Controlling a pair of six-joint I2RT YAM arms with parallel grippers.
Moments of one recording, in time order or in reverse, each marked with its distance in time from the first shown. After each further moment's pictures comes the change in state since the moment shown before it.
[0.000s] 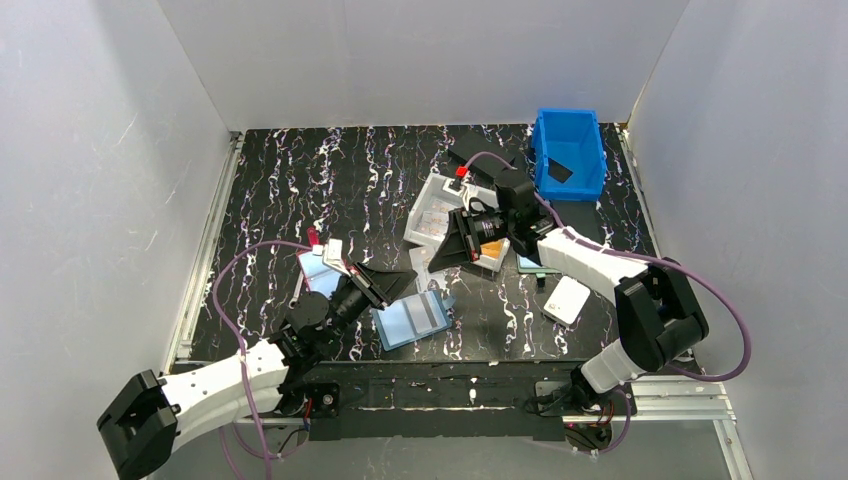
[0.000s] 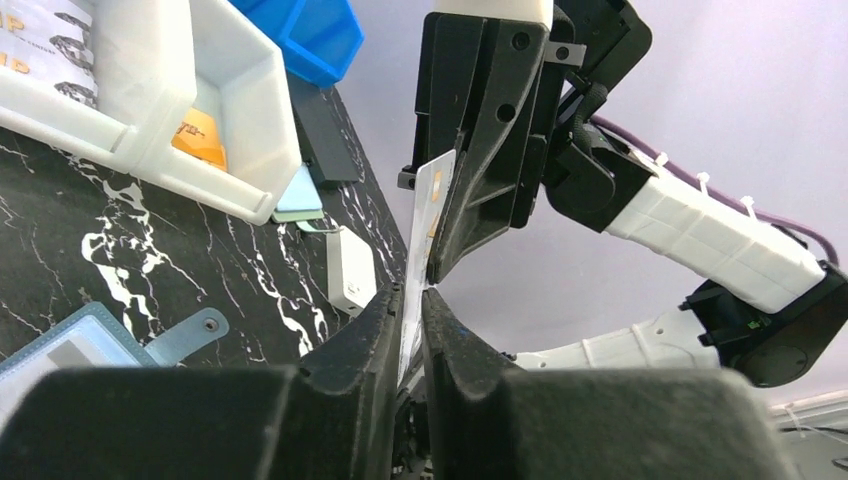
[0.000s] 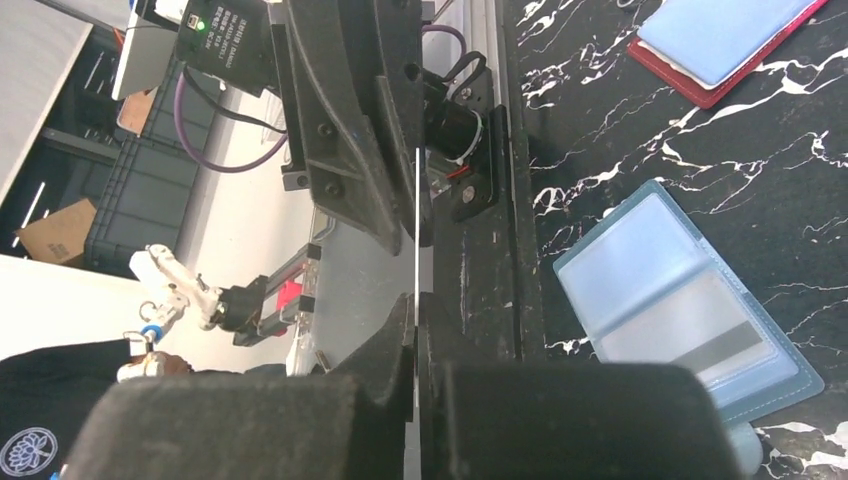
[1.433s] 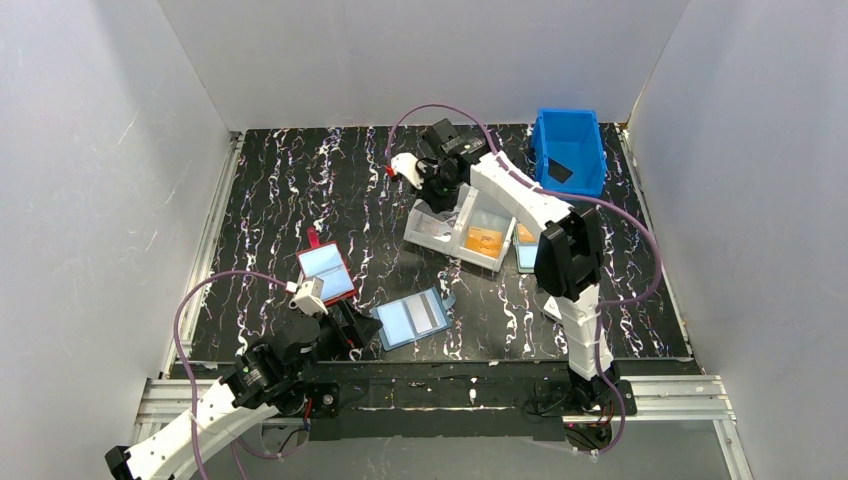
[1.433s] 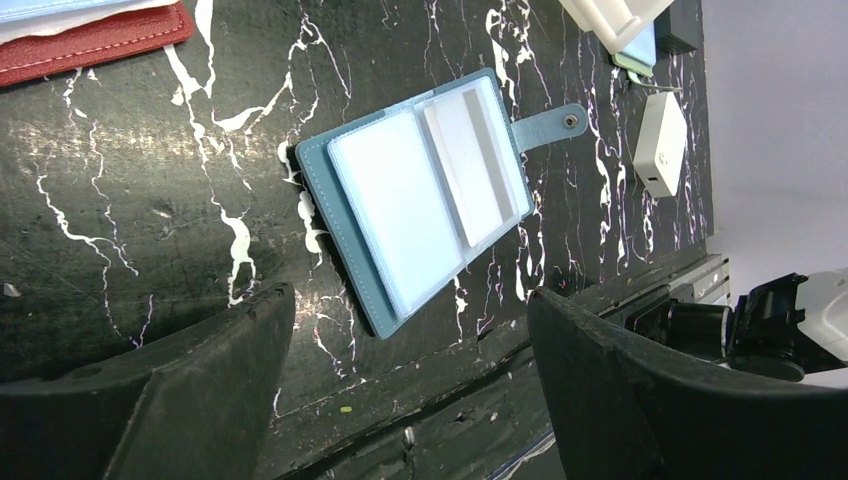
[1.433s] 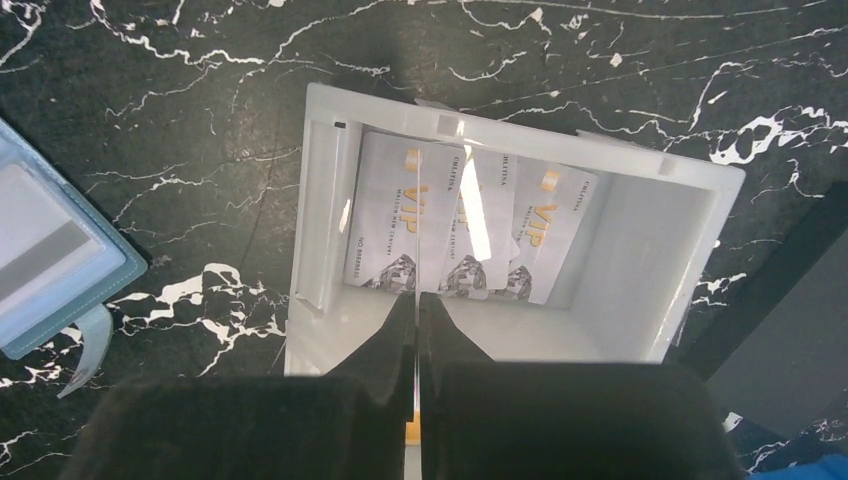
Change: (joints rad) left arm 0.002 -0.677 -0.005 -1.267 -0.119 0.061; right arm 0.080 0.628 1.110 -1.204 0.979 -1.294
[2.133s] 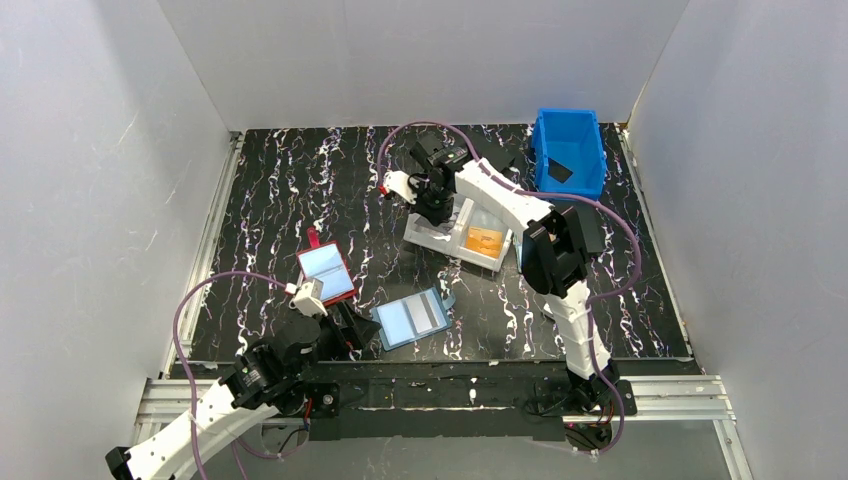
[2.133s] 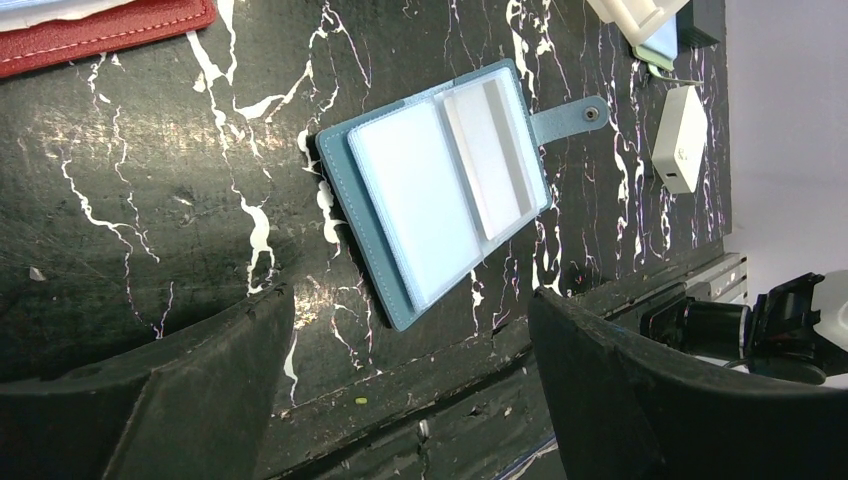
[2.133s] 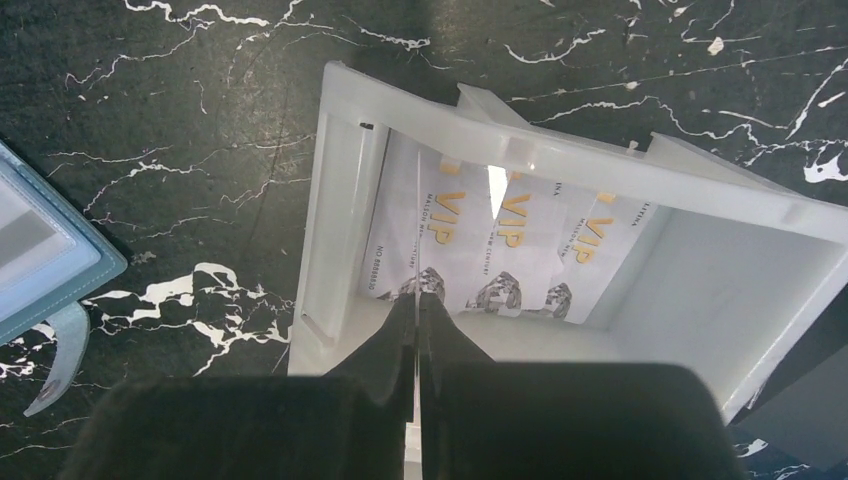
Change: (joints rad) left arm 0.000 -0.008 0.001 -0.042 -0.005 0.003; right arm 0.044 0.096 0.029 -0.056 0.074 -0.035
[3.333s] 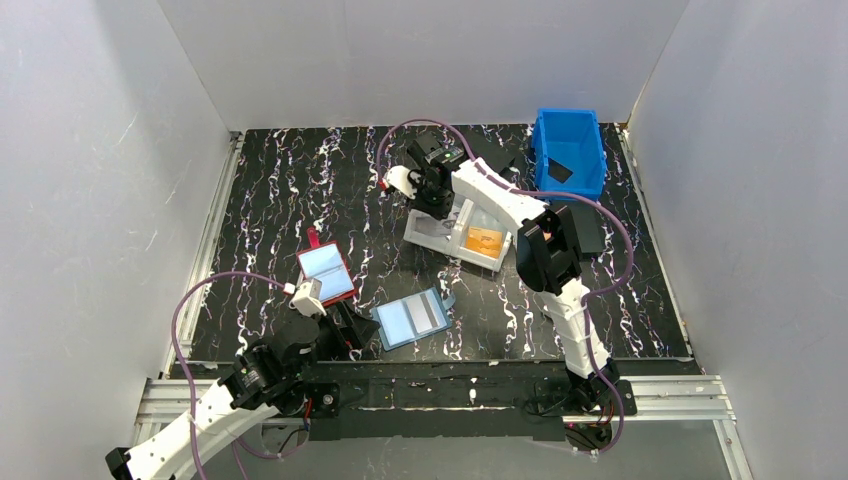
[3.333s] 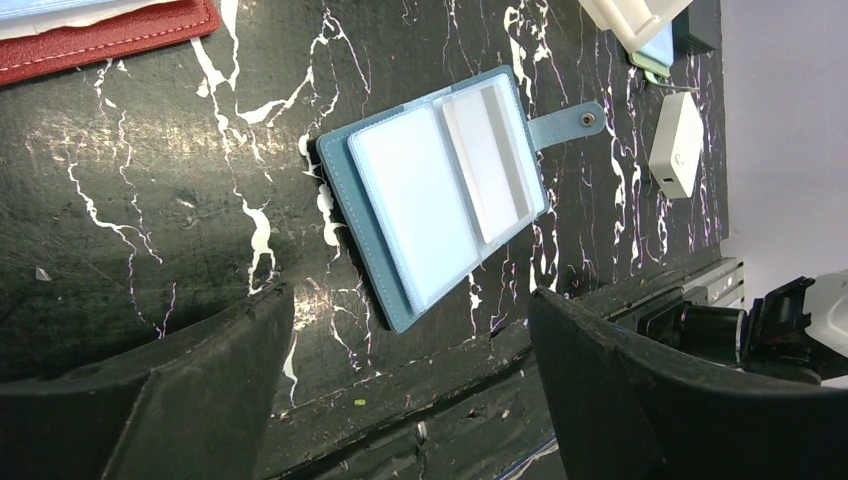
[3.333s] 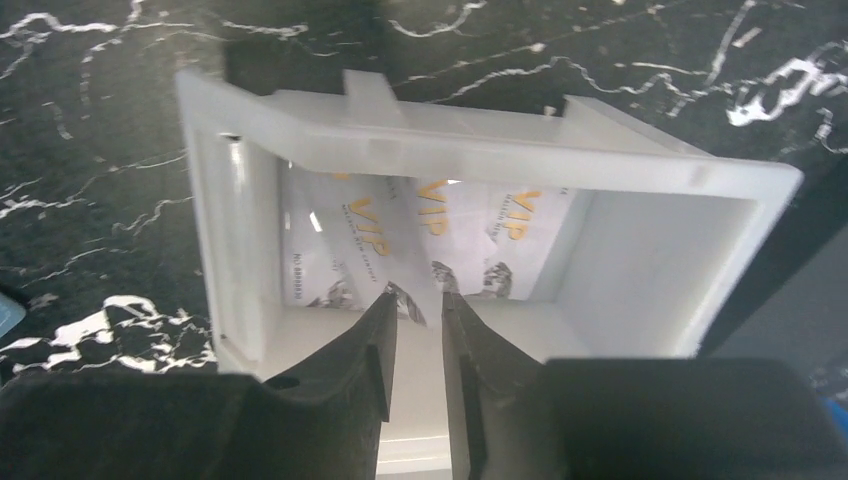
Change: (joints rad) left arm 0.000 -0.011 0.005 -0.010 -0.010 -0.002; right arm 0.003 0.054 0.054 0.019 0.118 0.045
